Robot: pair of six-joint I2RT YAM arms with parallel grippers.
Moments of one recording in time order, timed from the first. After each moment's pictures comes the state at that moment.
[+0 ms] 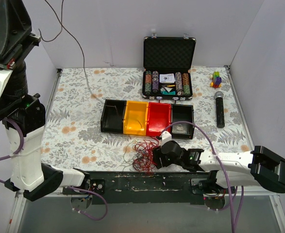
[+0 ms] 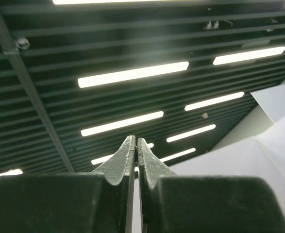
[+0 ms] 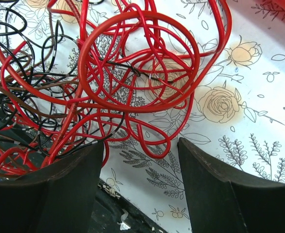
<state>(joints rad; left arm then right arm) -0.42 1.32 2.27 0.37 0.29 0.32 1.20 1.16 0.41 -0.06 0.20 0.61</state>
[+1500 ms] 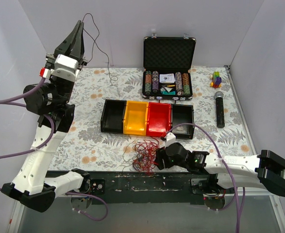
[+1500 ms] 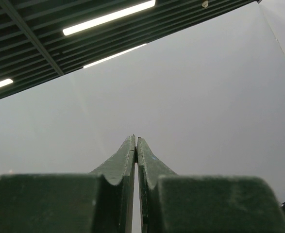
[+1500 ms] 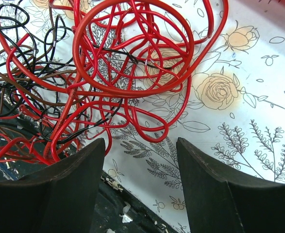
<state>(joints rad) -0.42 1.10 1.48 0.51 0.15 0.48 1.20 1.07 0.33 -0.01 0.19 0.66</state>
